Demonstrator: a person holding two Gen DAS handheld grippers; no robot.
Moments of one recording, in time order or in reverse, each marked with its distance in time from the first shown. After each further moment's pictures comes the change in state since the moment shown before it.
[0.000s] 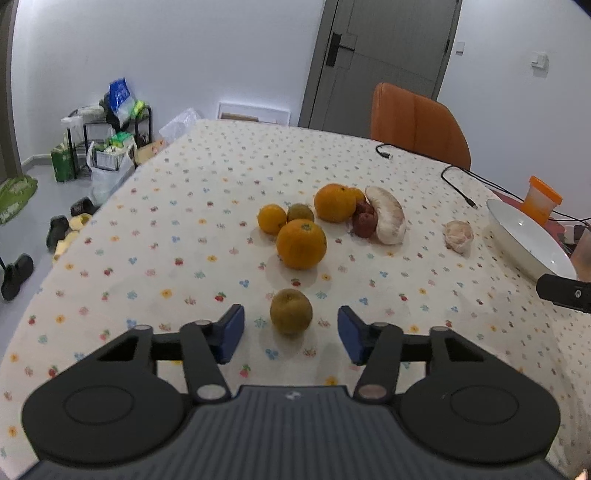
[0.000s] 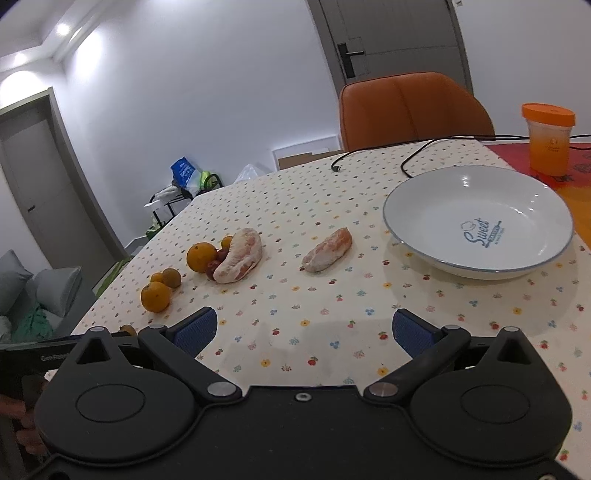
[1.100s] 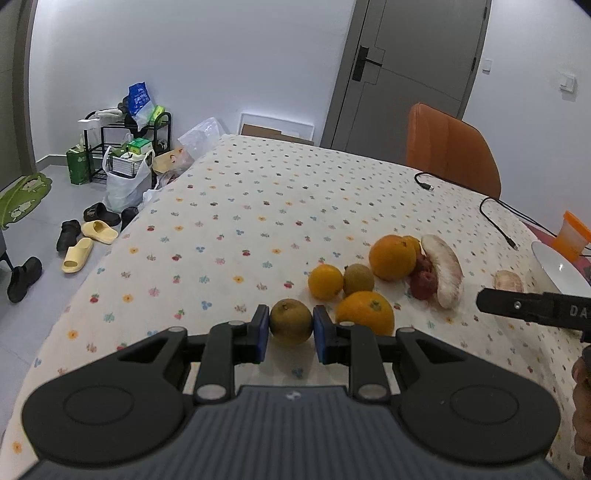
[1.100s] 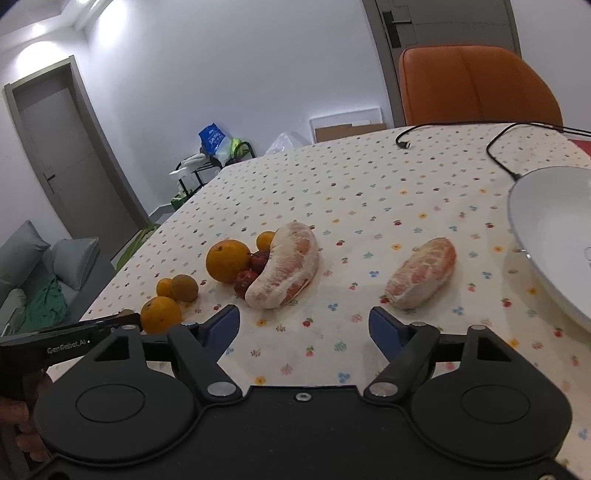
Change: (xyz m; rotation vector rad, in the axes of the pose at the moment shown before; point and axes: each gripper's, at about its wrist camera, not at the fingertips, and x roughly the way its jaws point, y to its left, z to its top) left arm 0.044 0.034 0.042 -0.067 -0.030 0.036; right arm 0.108 0.042 0.030 -0.055 0.105 0.094
